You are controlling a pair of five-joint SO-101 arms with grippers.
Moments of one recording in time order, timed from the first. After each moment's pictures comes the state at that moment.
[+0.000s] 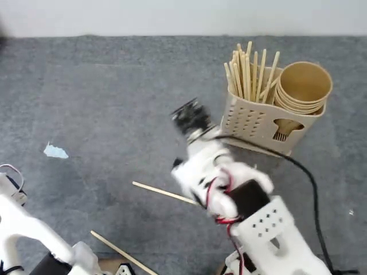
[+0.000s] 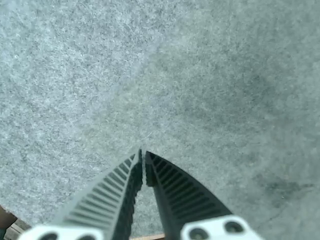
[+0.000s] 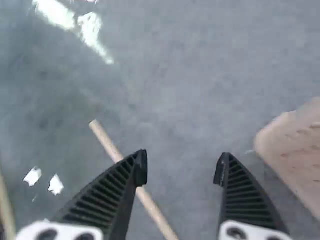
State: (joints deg) left arm -56.3 -21.8 31.9 86.2 3.1; right arm -39.3 -49.1 42.1 65.5 1.2
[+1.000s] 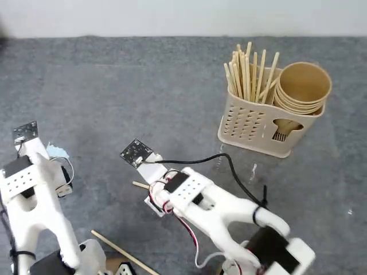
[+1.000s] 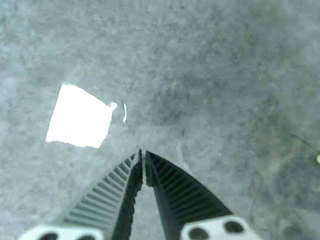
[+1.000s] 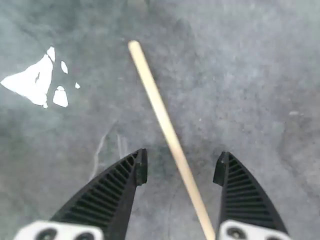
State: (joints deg) left arm -34.9 -21.8 47.3 72.4 3.1; right arm -49.7 -5.4 44.7 43.2 1.0
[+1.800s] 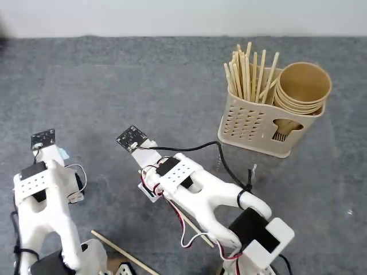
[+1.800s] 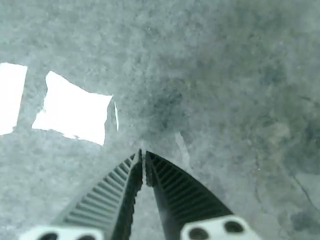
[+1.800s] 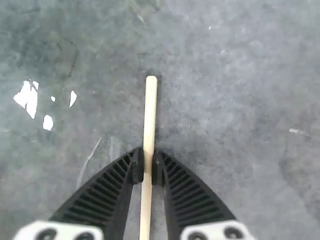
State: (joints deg) left arm -30.8 -21.7 55.3 66.9 3.1; right arm -46.2 4.9 34.1 44.3 1.0
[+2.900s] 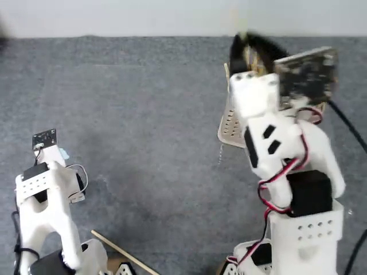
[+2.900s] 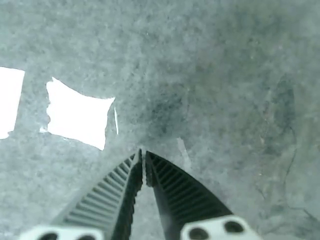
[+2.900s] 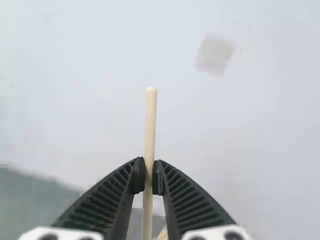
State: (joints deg) left arm -30.4 -21.5 56.2 65.5 3.2; right arm -12.3 -44.7 10.2 37.0 8.7
